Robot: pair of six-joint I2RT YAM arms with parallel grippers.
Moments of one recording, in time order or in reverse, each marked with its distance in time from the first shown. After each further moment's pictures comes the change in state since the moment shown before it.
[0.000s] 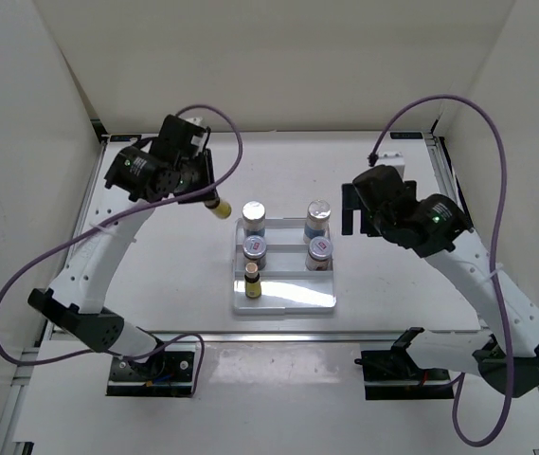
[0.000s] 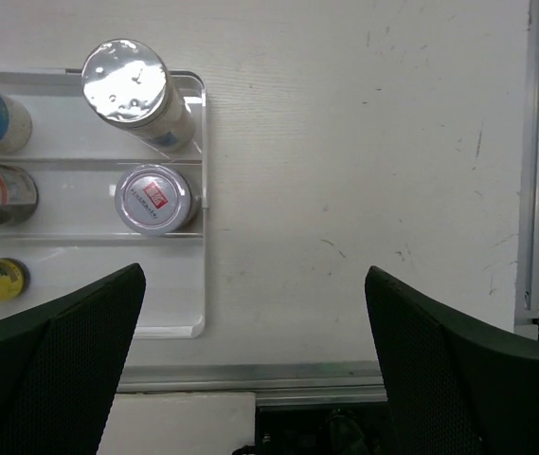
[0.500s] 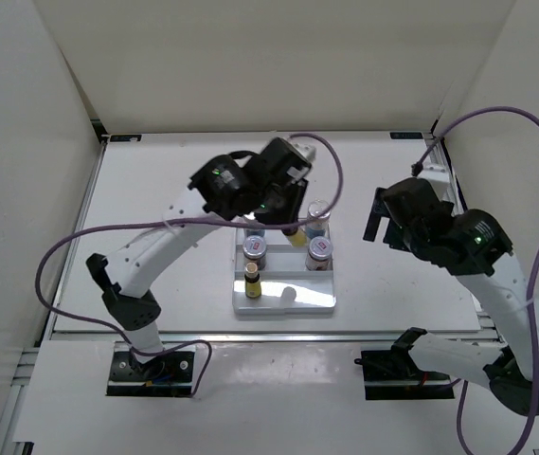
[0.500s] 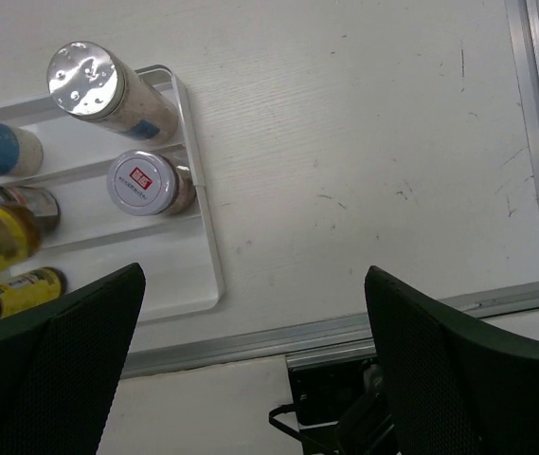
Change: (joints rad) left arm -0.435 0.291 0.389 -0.054 -0.006 0.058; right arm -0.016 -0.113 0.071 -0.218 0.053 0.260
